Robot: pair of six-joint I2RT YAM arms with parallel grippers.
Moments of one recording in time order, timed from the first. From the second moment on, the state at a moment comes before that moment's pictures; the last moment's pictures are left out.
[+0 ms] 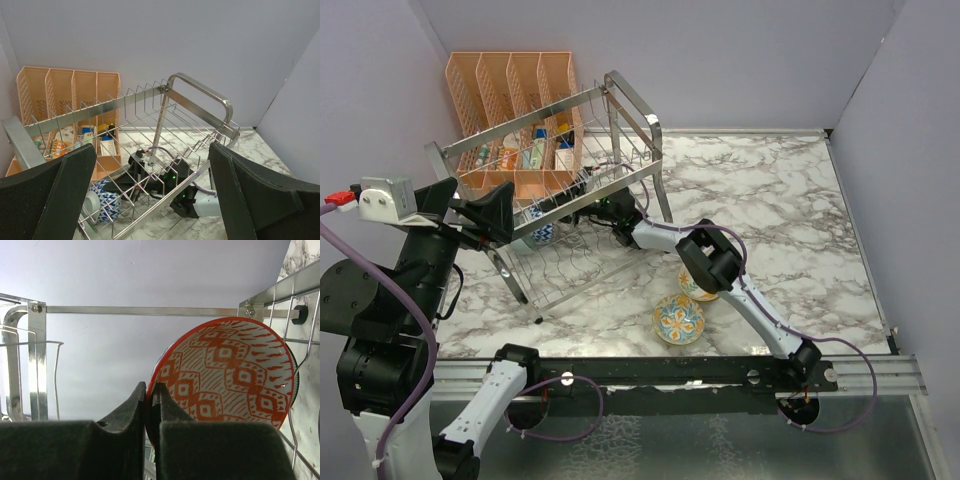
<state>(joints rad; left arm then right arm) -0.20 0.68 1.59 -0.70 0.01 -0.21 0.84 2.69 2.04 0.87 -0.57 1.70</state>
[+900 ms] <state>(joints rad) -0.20 0.68 1.59 -0.70 0.01 -0.21 0.86 2.69 2.04 0.85 -0.59 1.72</state>
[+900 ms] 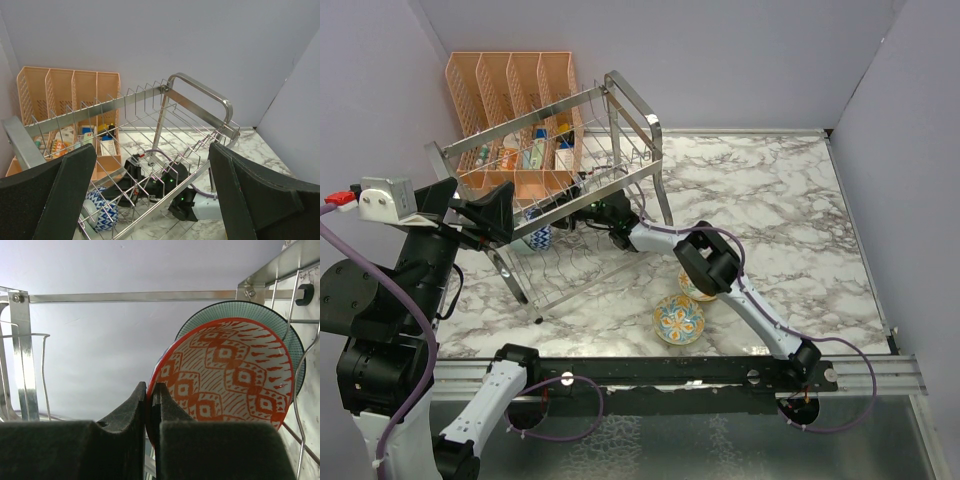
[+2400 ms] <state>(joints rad) -0.20 0.68 1.59 -0.70 0.01 -0.21 0.90 2.31 1.55 1.08 -0.63 1.53</state>
